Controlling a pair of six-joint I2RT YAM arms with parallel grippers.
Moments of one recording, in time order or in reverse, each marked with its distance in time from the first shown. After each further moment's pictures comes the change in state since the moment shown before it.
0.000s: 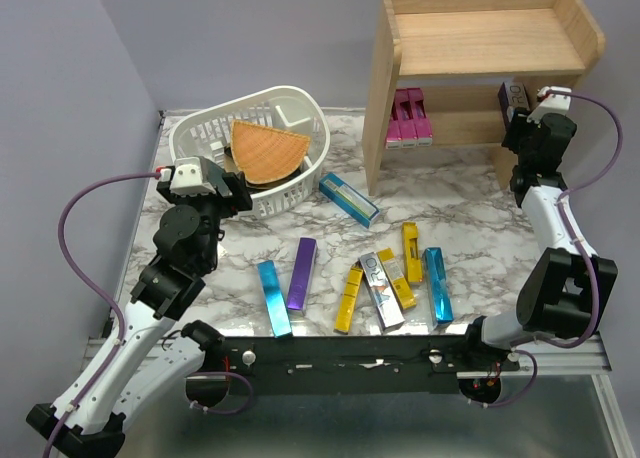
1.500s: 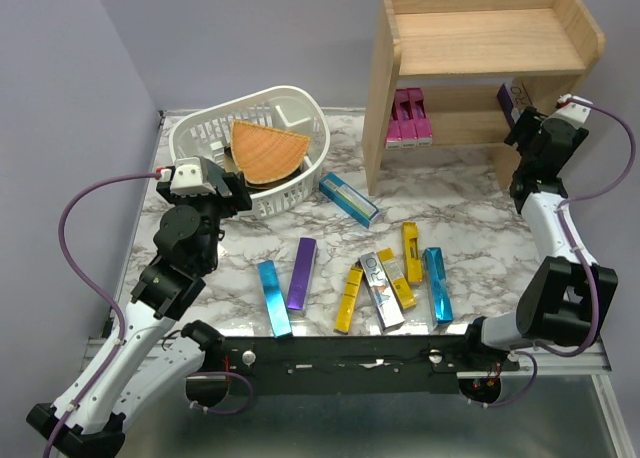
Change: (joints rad) left arm 0.000 0.000 -0.005 0.007 -0.010 0.008; right arm 0.006 -0.039 -0.048 0.030 0.214 0.167
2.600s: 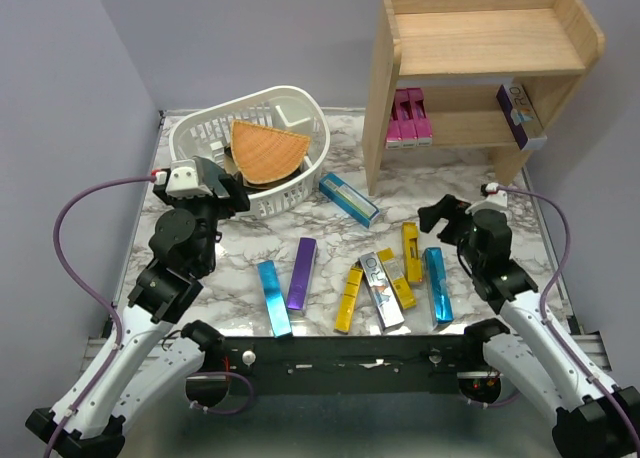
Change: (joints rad) left arm 0.004 -0.022 -0.001 0.000 0.006 -0.010; right arm 0.507 -0.698 -0.565 -0.320 -0.125 0.443
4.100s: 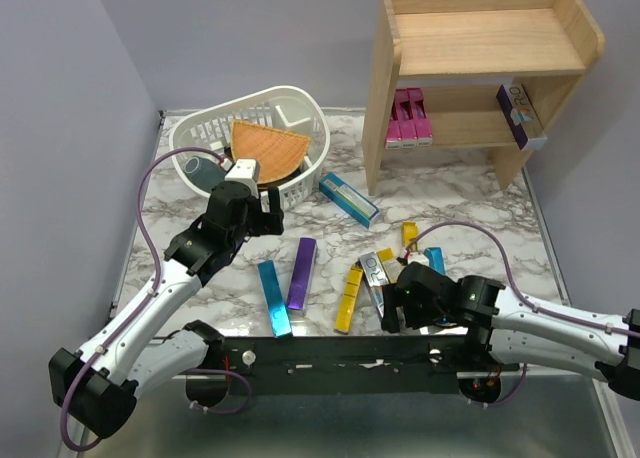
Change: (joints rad) left arm 0.001 0.307 0.050 -0.334 0.334 -0.182; right arm 0.824 0.093 0.028 -0.691 -0.085 0.320
